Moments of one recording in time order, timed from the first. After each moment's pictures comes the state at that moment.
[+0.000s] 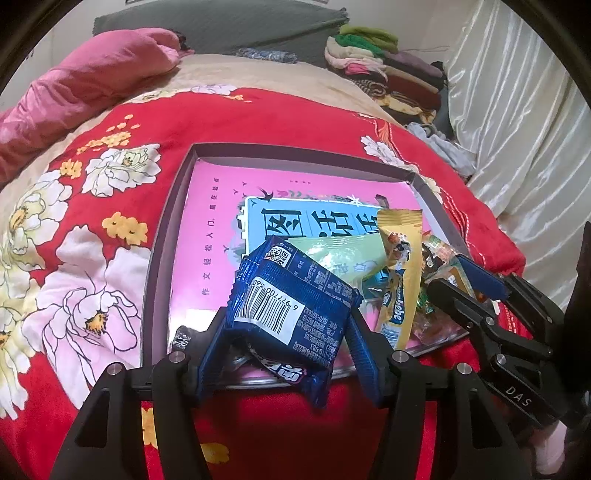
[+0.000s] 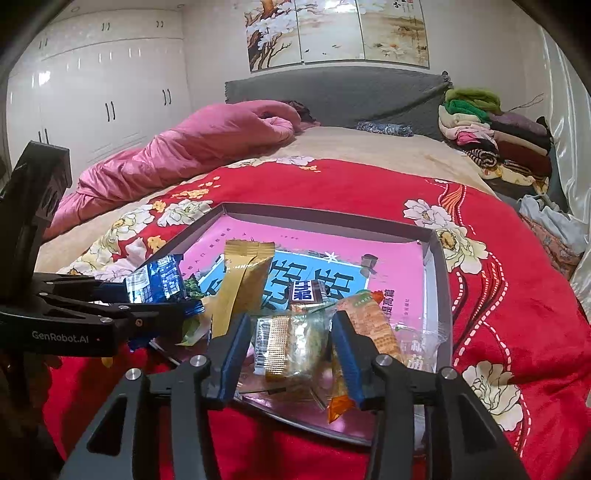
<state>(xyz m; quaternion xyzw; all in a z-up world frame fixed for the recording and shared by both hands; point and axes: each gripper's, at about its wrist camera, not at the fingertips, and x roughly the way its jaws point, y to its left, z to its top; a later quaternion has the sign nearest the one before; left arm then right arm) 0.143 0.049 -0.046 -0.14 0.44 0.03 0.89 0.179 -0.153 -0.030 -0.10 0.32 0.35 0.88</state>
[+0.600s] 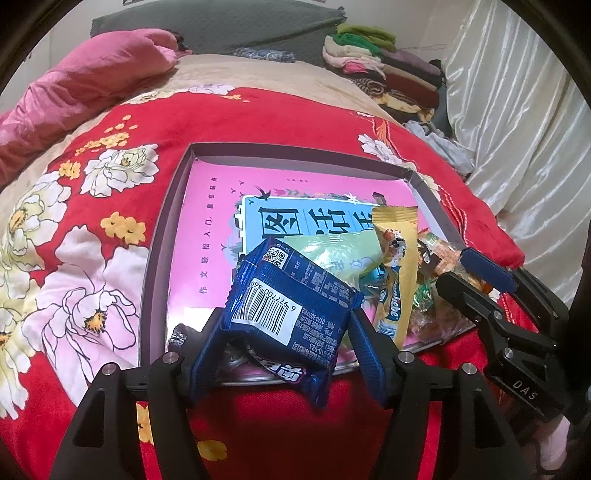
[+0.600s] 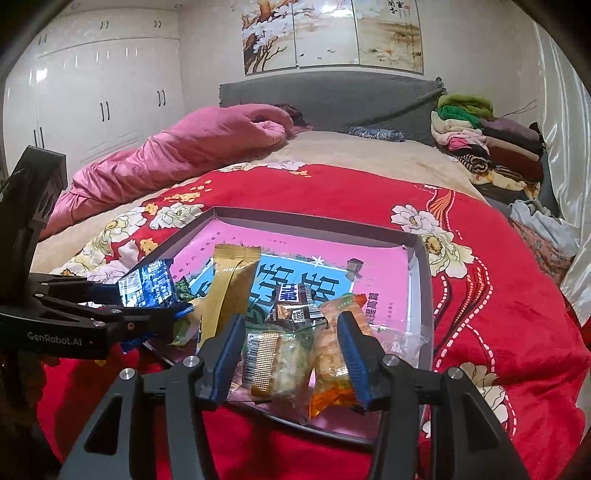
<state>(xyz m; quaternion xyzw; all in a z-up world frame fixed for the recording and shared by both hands) 0.142 0.045 -0.045 -0.14 0.44 0.03 0.89 0.178 -0.160 -0.025 -0.10 0.31 0.33 0.88</state>
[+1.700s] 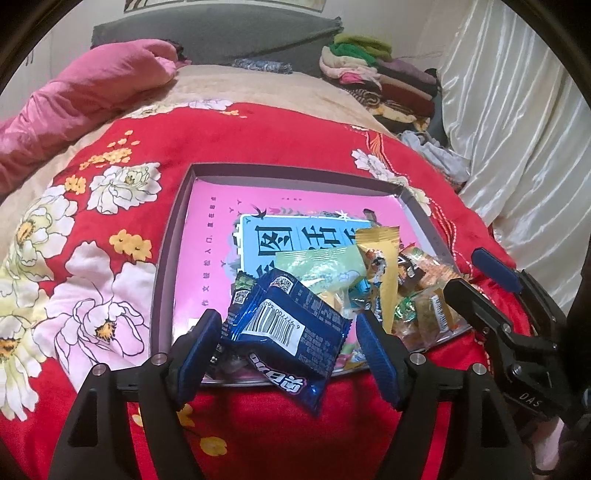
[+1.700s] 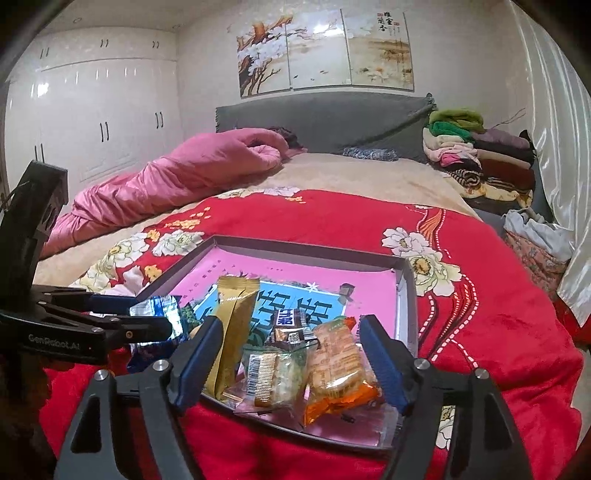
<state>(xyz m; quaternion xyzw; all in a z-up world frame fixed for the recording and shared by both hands) 0.134 0.044 -0.024 -0.14 0.42 0.02 0.90 0.171 -0.172 -0.007 -0.07 0.27 0.33 0.90</state>
